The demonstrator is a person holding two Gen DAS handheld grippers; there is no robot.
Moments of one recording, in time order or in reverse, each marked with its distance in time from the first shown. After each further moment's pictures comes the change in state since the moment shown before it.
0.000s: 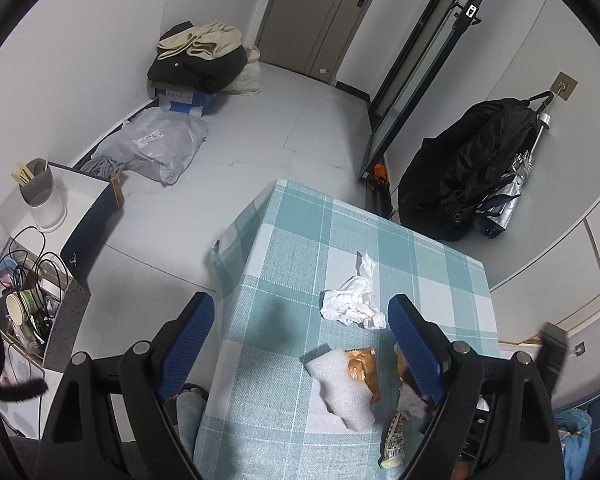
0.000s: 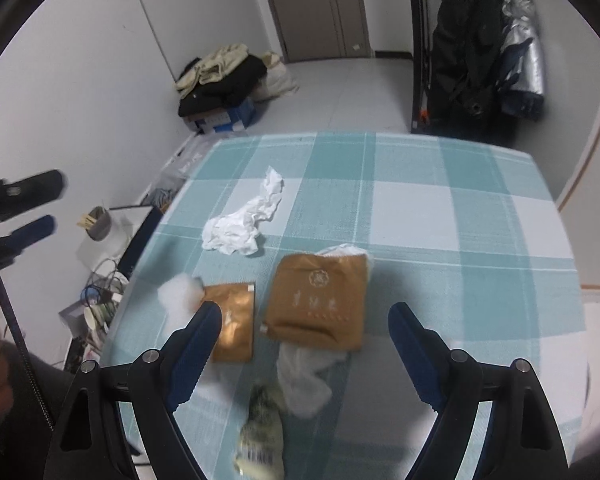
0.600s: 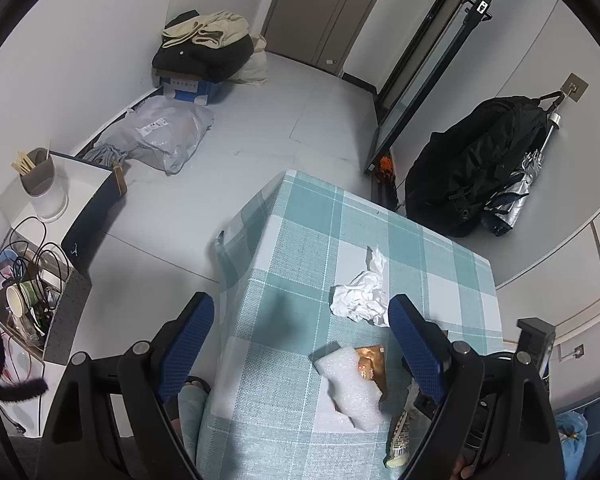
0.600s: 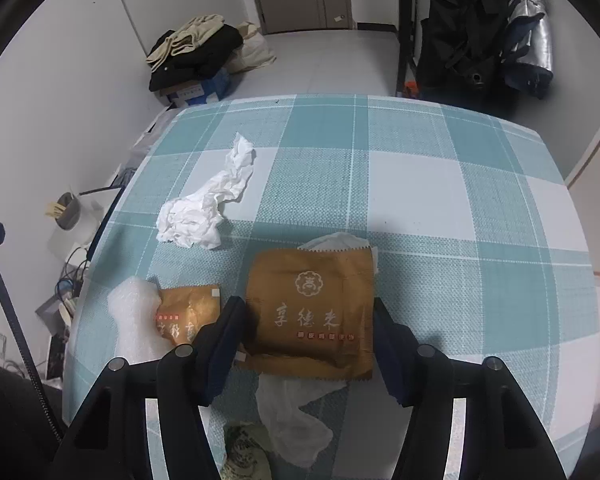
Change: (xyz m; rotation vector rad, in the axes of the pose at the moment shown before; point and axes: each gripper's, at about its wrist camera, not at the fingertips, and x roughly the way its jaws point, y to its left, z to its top) left arm 0.010 0.007 0.003 -0.011 0.039 0.012; right arm 0.035 -0.002 0.004 0.020 0.094 -0.078
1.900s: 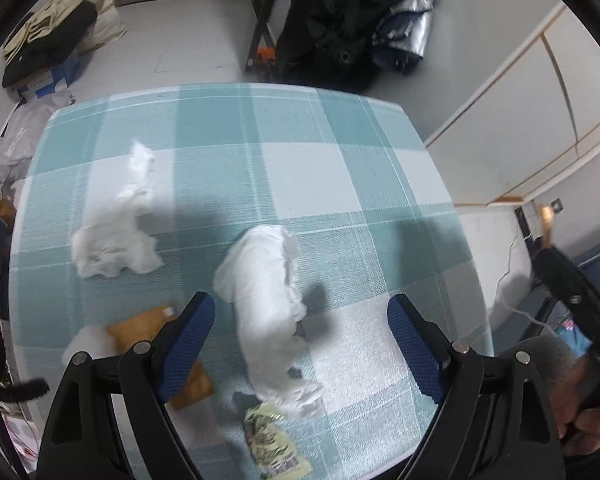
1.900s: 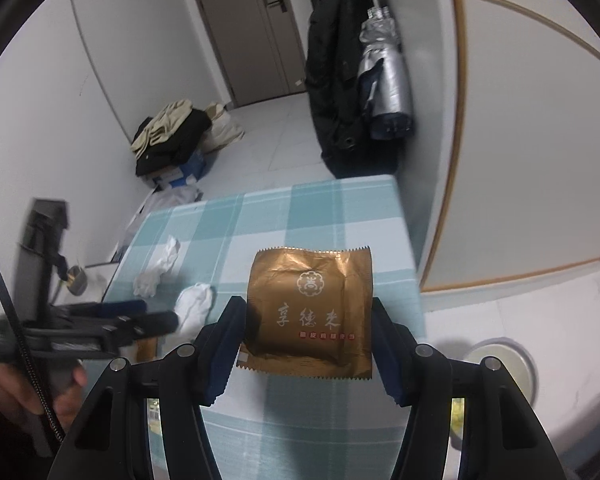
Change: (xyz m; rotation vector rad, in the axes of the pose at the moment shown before) left arm 0.091 -0.143 -0.058 0.387 0.347 -0.171; right arm -0.130 -0.143 -0.023 0.139 -0.242 0.011
